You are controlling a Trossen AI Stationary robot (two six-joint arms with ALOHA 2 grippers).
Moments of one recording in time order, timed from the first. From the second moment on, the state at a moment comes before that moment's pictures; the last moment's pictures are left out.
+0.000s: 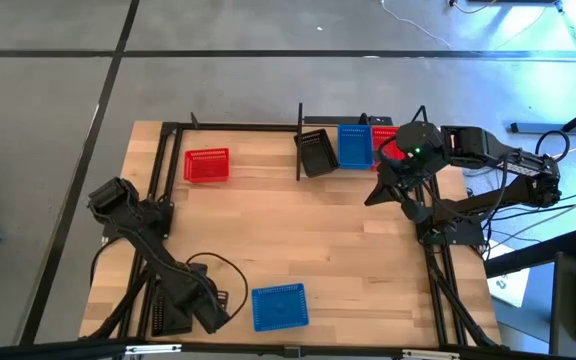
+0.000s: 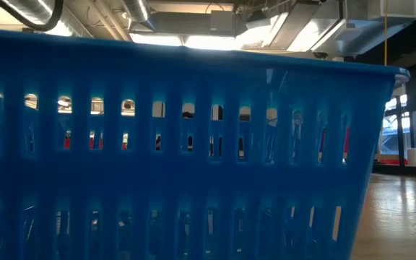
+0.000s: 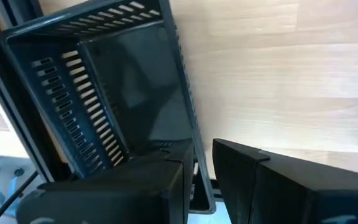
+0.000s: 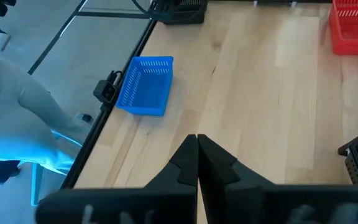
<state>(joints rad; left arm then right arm) -0.80 1.77 1.28 -1.07 0.23 -2.35 -0.11 1.11 1.40 -1.05 -0.47 -0.16</state>
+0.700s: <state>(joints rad) -0.83 1.89 1.28 -1.08 0.23 -2.29 -0.11 1.11 1.40 -1.03 -0.47 -0.16</state>
